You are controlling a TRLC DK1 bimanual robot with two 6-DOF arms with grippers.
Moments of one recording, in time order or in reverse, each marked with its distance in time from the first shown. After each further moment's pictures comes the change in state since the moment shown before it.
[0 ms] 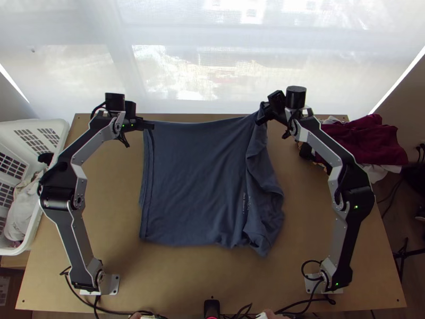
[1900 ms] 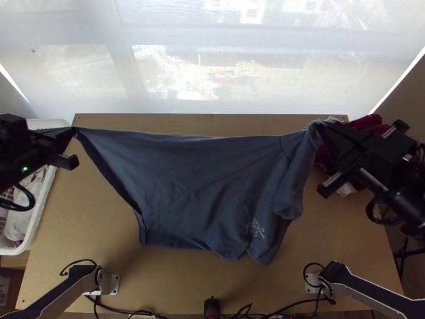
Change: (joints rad) left arm 0.093 -1.028 0.048 -0.732 0.198 0.050; right arm 0.463 -1.126 -0.048 -0.680 0.207 0.082
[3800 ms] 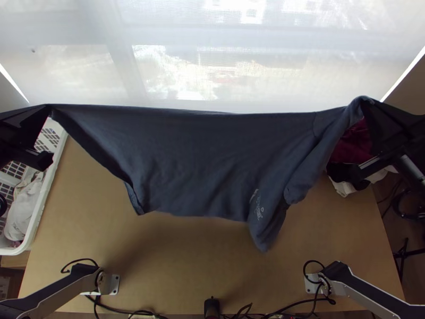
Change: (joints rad) left arm -0.145 0.092 0.404 -0.087 -0.101 -0.037; right arm -0.170 0.006 0.109 0.044 -0.019 -0.014
